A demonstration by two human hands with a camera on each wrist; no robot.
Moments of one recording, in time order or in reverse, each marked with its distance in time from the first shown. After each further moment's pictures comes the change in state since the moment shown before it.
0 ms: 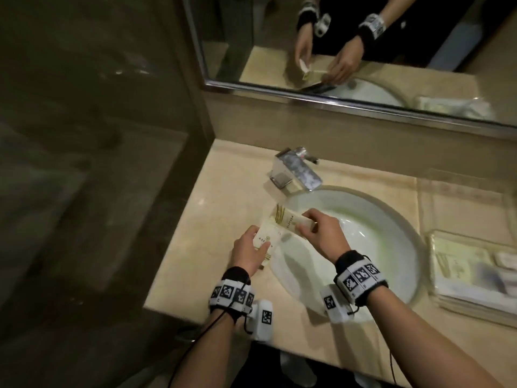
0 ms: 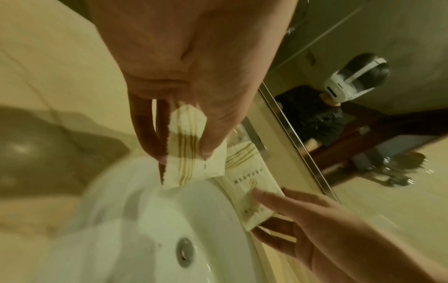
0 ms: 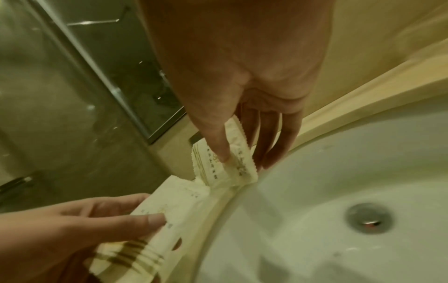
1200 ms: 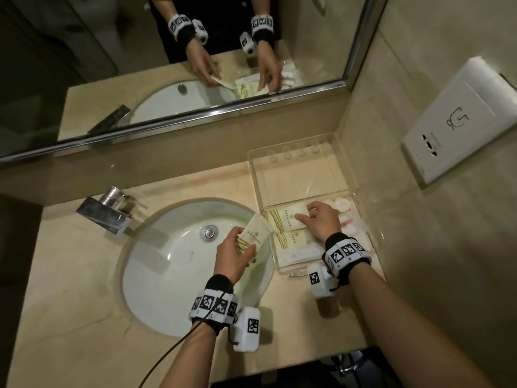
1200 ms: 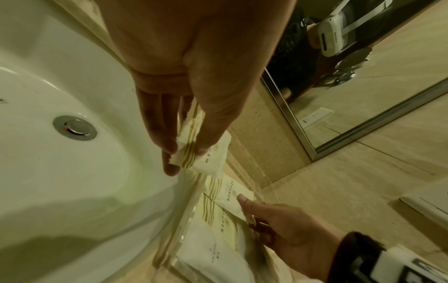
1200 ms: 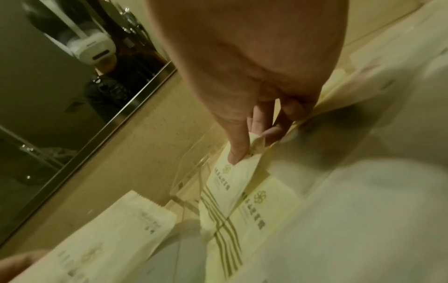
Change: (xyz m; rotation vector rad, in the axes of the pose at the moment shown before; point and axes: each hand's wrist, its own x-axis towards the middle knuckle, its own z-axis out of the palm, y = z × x) left_hand -0.041 0.187 0.293 0.092 -0.271 0.230; right_hand -0.067 0.302 -0.245 0.290 0.309 0.593
